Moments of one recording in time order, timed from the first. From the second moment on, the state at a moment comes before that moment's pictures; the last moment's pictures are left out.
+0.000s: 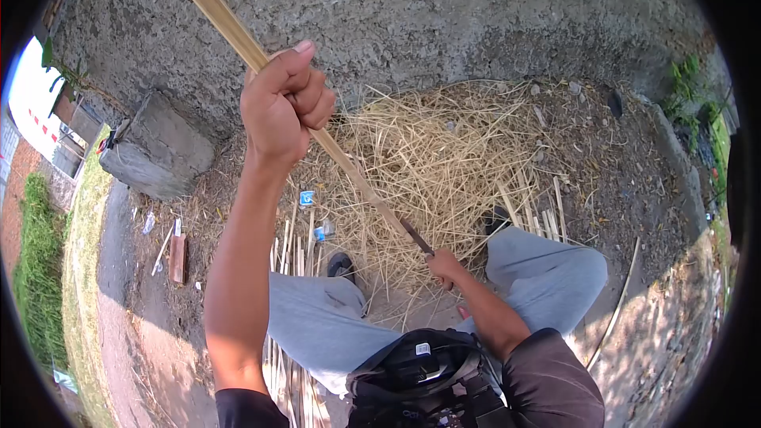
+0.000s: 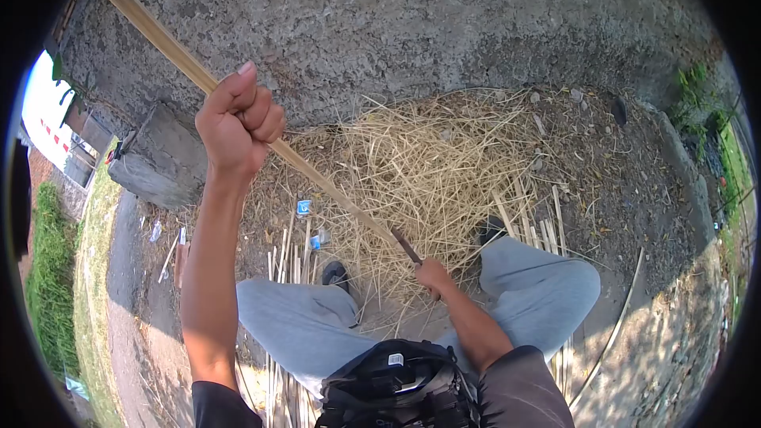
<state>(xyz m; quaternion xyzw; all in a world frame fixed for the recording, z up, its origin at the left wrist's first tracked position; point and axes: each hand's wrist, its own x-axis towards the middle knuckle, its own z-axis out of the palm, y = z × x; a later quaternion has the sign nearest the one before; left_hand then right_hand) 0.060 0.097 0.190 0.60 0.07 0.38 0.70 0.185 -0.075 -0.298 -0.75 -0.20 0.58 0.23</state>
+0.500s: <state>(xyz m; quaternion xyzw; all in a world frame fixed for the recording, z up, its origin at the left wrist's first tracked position) 0.047 0.089 0.207 0.58 0.06 0.42 0.69 0.175 -0.098 -0.405 -0.83 -0.47 0.28 0.05</state>
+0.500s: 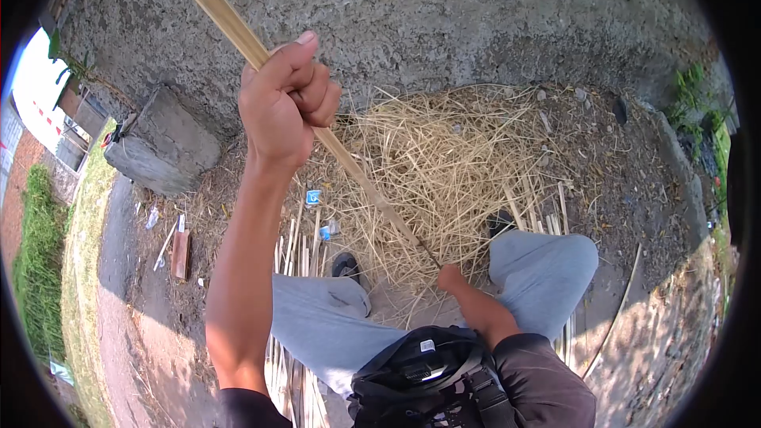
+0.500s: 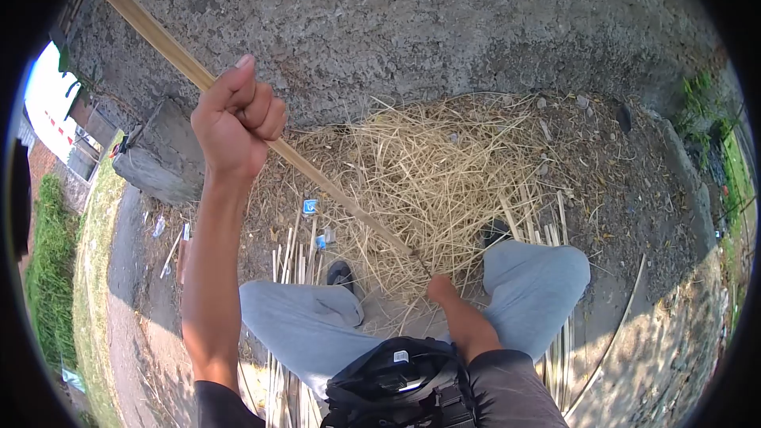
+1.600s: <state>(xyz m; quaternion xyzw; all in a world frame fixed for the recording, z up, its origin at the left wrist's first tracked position) 0.098 0.055 0.195 0.60 0.08 0.59 0.53 0.149 -0.112 0.097 -0.69 -0.45 0.24 0.51</state>
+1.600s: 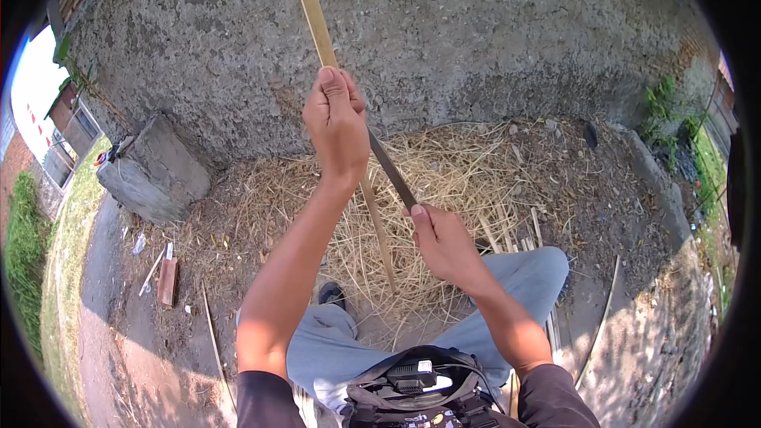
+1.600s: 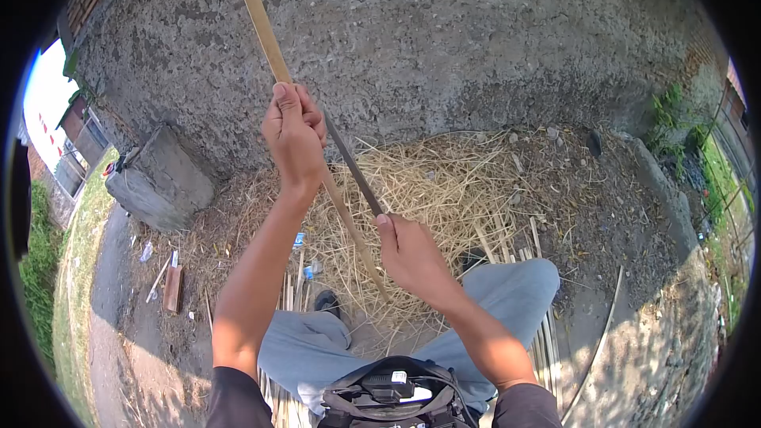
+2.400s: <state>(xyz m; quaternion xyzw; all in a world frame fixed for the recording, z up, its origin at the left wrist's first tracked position) 0.097 0.048 0.190 0.59 0.08 0.62 0.51 0.125 -0.116 0.049 -0.76 -0.48 0.27 0.34</state>
